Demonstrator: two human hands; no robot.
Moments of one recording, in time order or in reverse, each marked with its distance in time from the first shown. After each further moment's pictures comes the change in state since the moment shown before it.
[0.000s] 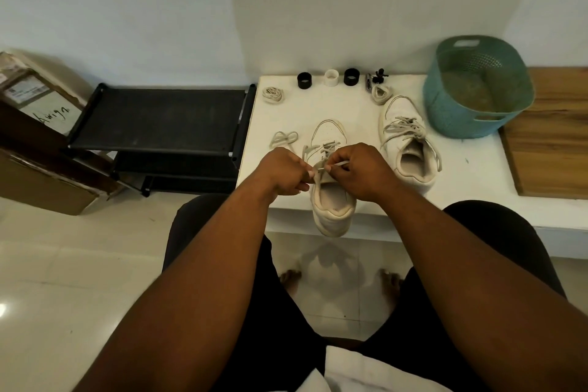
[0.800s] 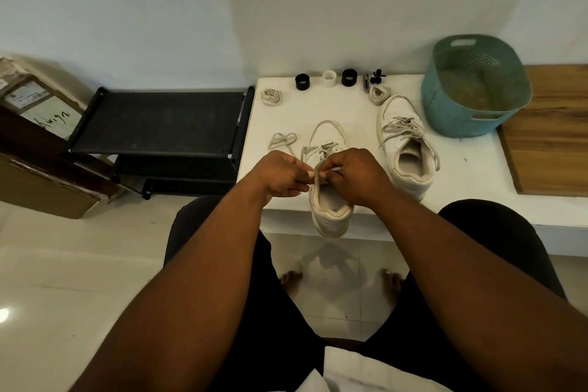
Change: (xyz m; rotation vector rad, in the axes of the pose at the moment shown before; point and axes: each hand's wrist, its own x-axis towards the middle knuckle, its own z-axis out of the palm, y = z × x) left_hand 0.002 -0.007 -0.002 -0.197 -0.062 -0.016; right_hand 0.000 0.003 0.010 -0.030 -0.014 -0.030
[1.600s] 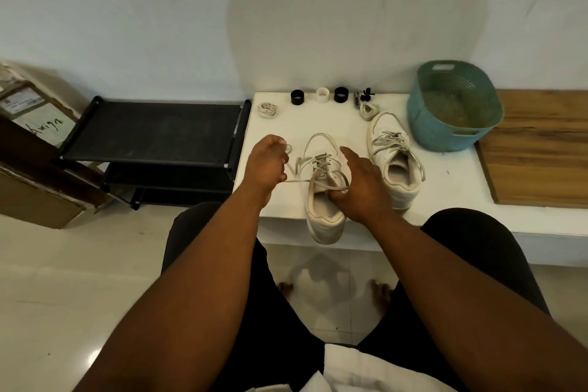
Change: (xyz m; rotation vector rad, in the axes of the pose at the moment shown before) left_hand 0.000 0.007 -0.006 -0.402 0.237 0.286; right_hand -0.030 0.007 0.004 -0.068 0.202 0.188
